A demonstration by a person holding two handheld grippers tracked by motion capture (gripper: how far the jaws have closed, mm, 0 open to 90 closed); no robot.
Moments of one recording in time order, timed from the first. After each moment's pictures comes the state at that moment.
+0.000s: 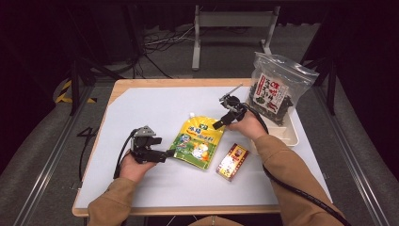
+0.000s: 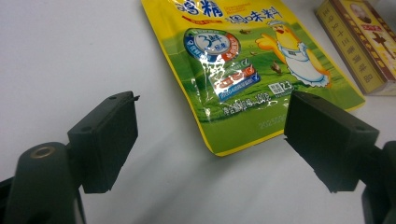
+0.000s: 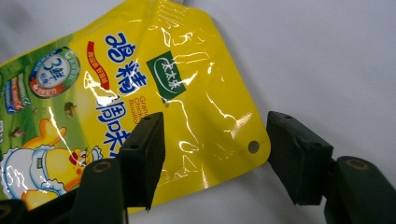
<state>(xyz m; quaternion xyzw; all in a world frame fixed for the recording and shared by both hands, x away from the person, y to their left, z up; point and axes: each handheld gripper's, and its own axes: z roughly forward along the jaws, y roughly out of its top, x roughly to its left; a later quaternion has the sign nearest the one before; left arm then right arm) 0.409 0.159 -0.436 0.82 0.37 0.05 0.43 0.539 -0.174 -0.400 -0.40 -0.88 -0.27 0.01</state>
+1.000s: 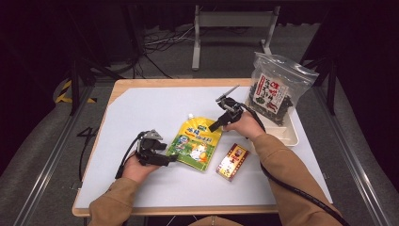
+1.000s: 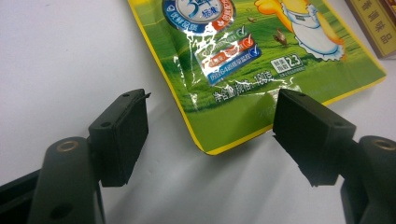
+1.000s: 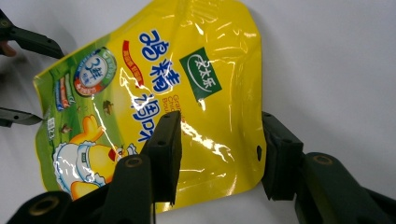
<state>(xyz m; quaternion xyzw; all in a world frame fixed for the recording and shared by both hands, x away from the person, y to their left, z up) 0.410 0.147 -0.448 0.85 0.36 0.02 0.38 0.542 -0.164 -0.407 -0.40 -0.87 -0.27 0.09</state>
